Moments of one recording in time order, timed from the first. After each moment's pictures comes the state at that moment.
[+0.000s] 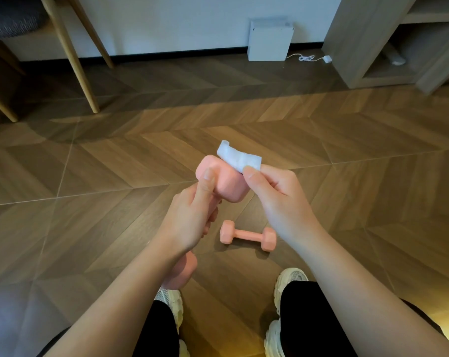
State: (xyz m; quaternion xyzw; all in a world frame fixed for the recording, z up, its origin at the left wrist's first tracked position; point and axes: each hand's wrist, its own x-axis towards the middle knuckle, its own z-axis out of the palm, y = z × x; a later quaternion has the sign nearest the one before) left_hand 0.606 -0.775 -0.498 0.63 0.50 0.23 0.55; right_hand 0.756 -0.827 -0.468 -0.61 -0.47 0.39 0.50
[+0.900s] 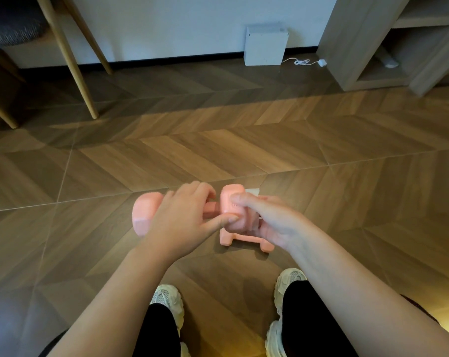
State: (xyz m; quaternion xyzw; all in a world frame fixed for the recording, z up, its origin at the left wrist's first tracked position) left_hand 0.588 -0.759 -0.517 0.90 0.41 0.10 0.15; right_hand 0.760 -0.821 -0.502 -0.63 -0.18 0.64 0.40
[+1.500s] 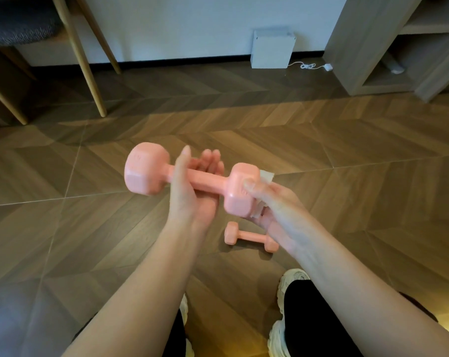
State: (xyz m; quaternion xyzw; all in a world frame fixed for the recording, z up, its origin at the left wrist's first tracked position) left_hand 0.624 -0.753 -0.485 0.06 0.35 0.53 0.77; right_hand 0.745 -0.833 -0.481 -0.54 -0.21 0.63 0.51
